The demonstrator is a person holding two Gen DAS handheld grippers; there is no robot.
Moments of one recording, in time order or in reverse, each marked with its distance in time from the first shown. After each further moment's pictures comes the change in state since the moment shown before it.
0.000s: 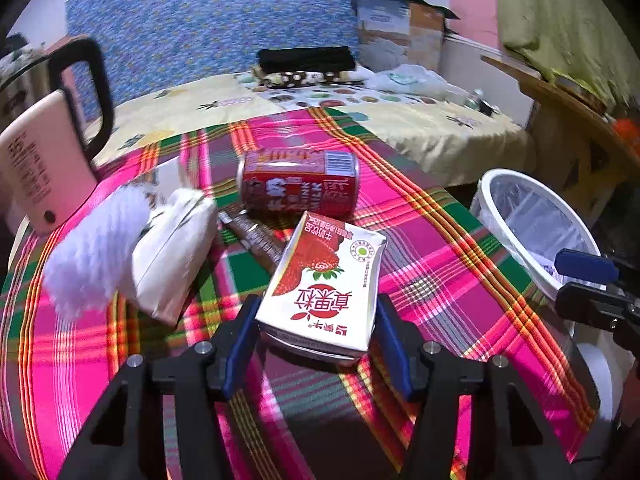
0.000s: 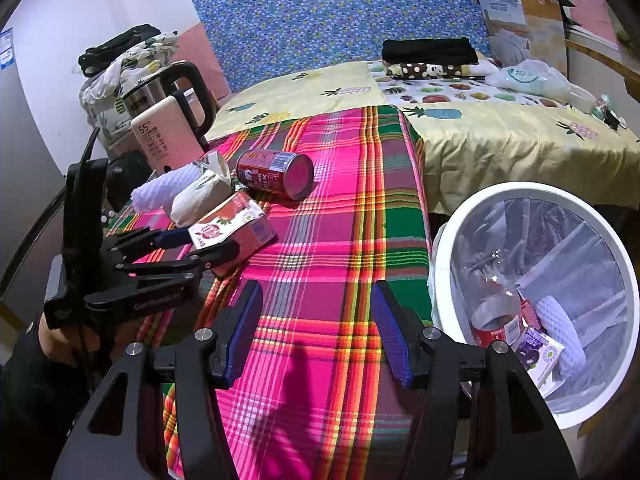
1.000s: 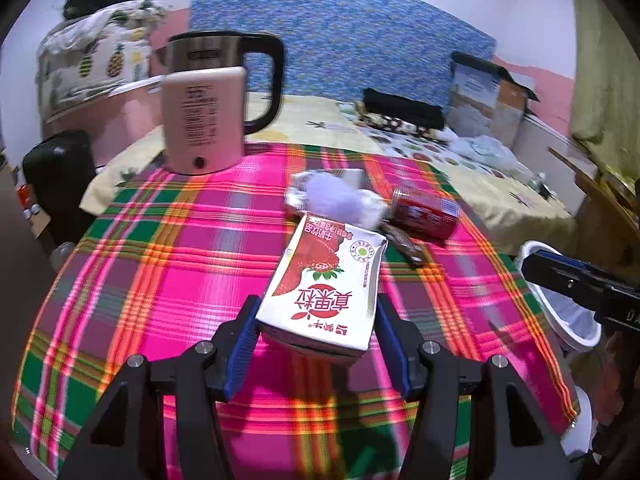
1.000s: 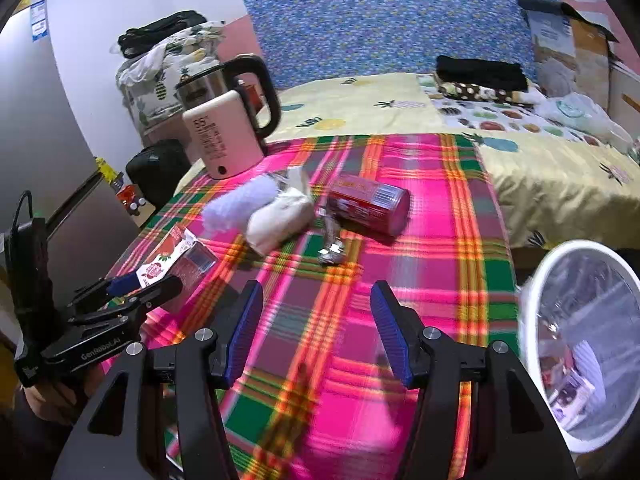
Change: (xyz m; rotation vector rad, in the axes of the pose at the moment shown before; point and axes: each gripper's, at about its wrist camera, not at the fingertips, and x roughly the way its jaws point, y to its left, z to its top) left arm -0.098 0.087 -0.055 -0.300 -0.134 0.175; right arm 0.017 0.076 0.029 -0.110 -0.001 0.086
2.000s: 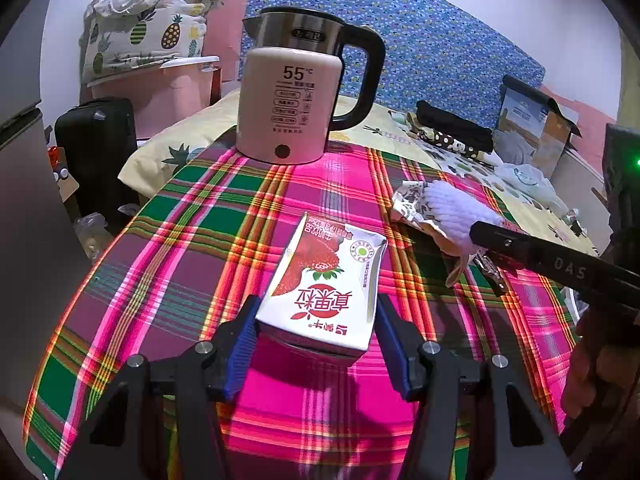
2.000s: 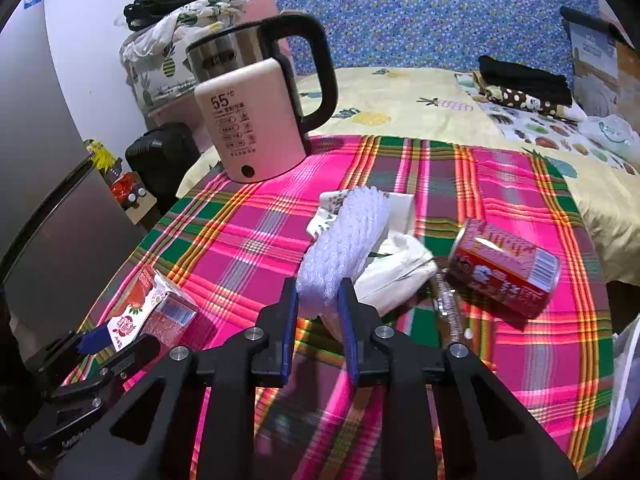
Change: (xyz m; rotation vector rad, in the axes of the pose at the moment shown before) left arm 0.016 0.078 0.000 -0.120 -0.002 0.063; right arm 0.083 0.061 0.035 -0.051 0.030 0.008
